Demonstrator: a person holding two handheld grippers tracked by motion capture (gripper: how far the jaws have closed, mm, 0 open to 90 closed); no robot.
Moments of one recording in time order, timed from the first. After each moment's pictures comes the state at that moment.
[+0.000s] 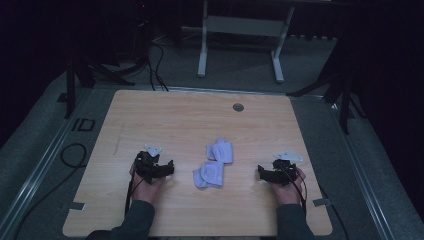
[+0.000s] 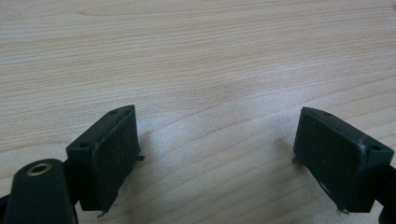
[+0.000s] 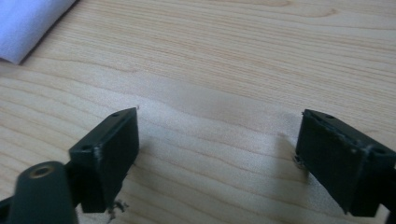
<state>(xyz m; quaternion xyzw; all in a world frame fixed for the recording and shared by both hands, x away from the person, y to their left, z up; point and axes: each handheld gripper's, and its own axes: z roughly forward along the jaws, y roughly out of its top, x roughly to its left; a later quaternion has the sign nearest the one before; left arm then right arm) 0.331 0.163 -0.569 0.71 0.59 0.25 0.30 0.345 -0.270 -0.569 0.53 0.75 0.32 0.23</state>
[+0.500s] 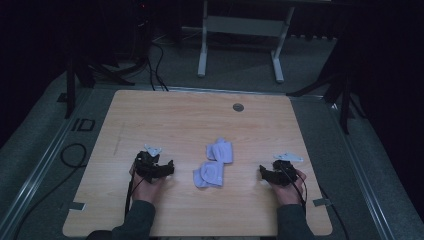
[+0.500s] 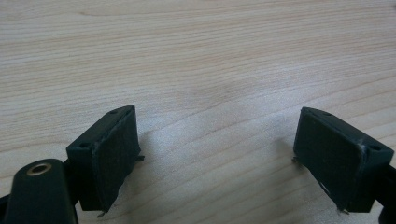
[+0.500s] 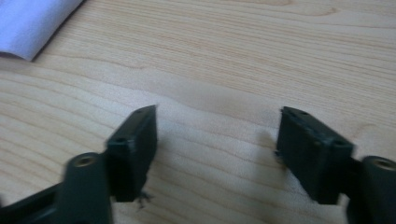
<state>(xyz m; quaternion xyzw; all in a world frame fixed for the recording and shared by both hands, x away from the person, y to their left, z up) 0.331 0.163 -0.569 0.71 0.59 0.25 0.30 0.340 -0.268 -0.565 0.53 0.75 0.32 0.23</state>
